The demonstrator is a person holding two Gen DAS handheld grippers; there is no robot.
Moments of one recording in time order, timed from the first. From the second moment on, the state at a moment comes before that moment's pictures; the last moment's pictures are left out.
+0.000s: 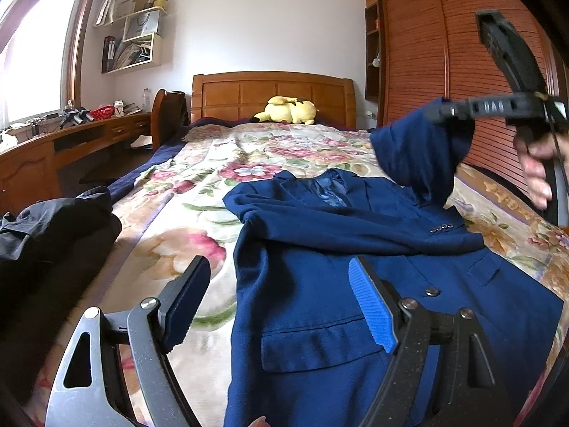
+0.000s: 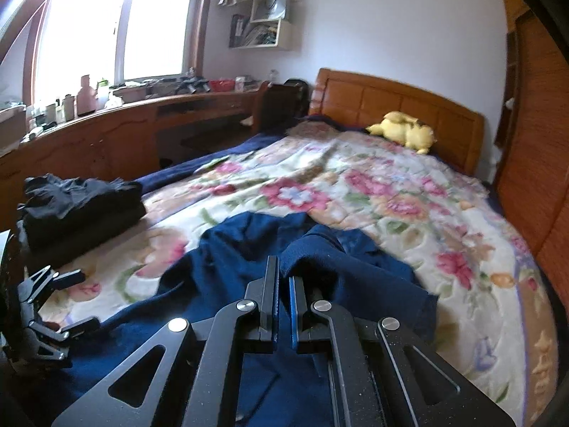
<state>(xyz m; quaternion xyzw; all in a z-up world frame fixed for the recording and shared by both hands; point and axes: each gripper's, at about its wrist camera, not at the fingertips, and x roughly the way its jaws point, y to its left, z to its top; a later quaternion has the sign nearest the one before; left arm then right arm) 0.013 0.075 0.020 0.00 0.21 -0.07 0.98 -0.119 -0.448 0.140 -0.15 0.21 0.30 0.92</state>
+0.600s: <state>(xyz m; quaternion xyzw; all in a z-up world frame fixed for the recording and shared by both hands) 0.019 0.072 0.017 0.01 0.22 -0.07 0.97 -0.126 -0.429 0.026 -0.18 0.35 0.28 0.87</state>
